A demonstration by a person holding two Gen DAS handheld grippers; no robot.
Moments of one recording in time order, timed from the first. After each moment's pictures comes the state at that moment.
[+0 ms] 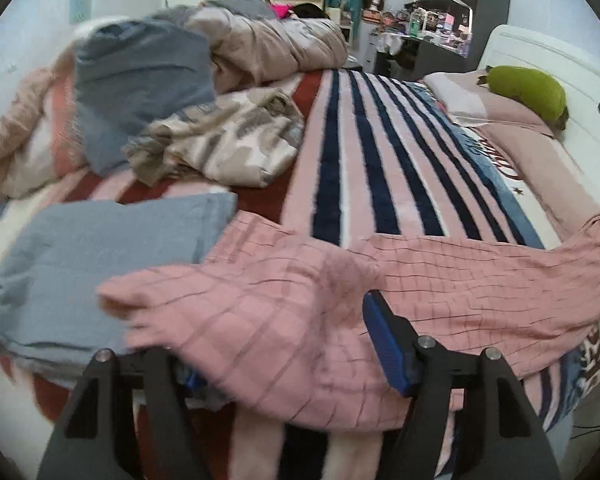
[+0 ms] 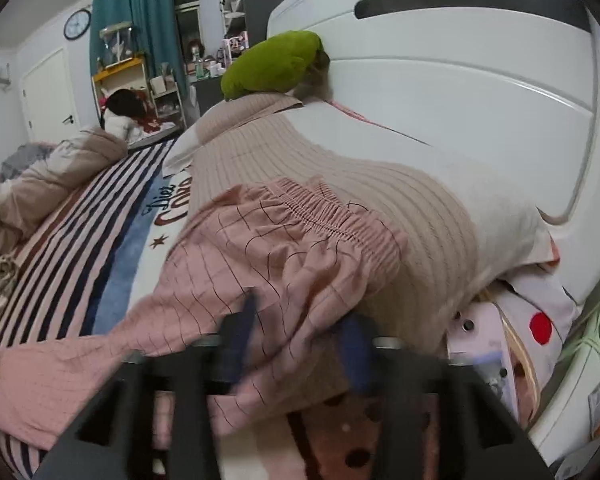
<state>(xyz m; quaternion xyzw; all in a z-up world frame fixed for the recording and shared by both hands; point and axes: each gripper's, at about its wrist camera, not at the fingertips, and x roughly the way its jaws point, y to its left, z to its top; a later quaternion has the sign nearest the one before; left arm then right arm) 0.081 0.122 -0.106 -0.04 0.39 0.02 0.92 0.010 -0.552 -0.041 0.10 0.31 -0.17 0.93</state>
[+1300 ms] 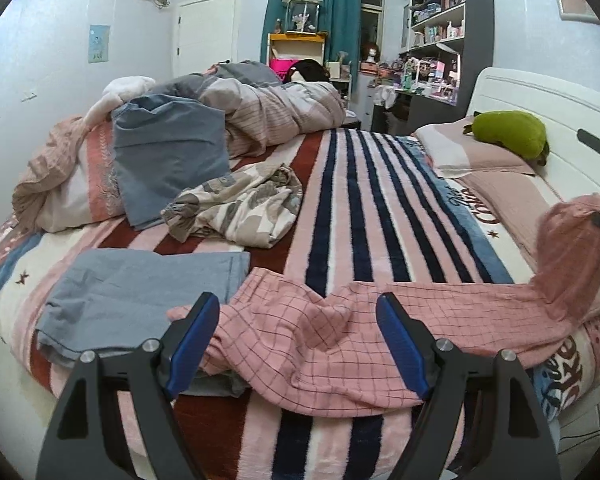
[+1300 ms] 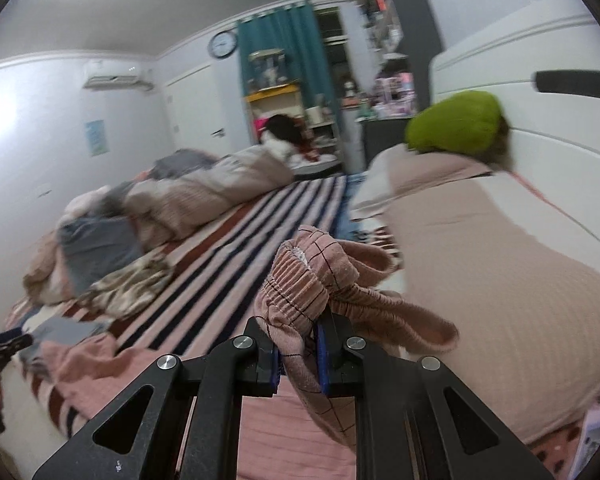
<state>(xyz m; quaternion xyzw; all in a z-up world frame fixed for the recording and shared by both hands) 0.018 0.113 -0.040 -0.04 0.30 0.01 0.95 0.039 -0.386 0.023 0.07 0.22 0.11 0.97</state>
